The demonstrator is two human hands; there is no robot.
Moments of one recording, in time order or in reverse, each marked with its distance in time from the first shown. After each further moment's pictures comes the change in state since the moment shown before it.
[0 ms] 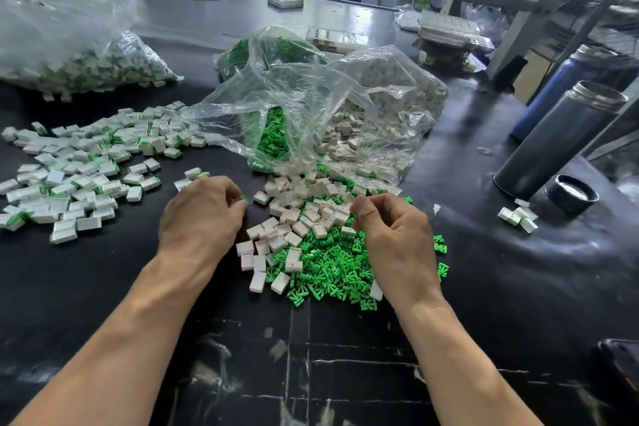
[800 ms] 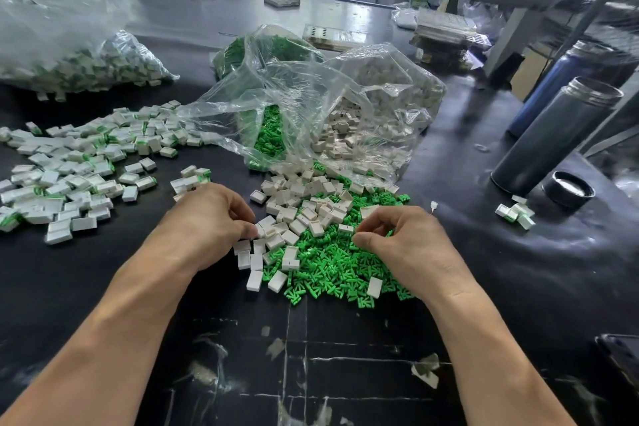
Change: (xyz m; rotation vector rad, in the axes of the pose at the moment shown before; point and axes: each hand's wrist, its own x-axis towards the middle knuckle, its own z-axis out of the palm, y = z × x) left_hand -0.001 0.001 -0.014 -0.104 -0.381 -0.049; right_hand 0.012 -0.006 -0.034 -0.470 -0.266 0.115
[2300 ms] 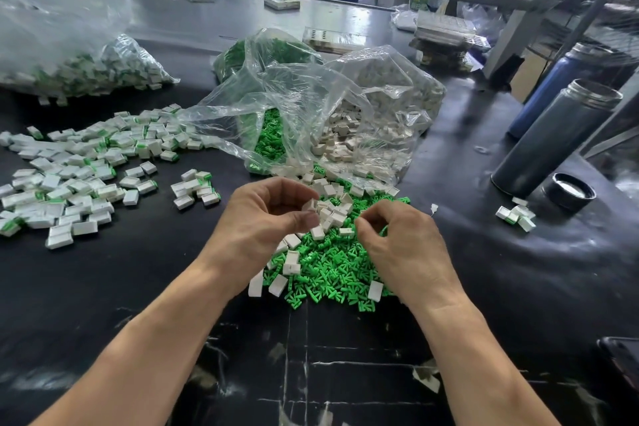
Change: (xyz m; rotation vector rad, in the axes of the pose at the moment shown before) left_hand -0.030 0.043 0.027 -0.922 -0.130 0.281; right_hand -0.006 -0.012 0.010 -0.174 0.178 -0.146
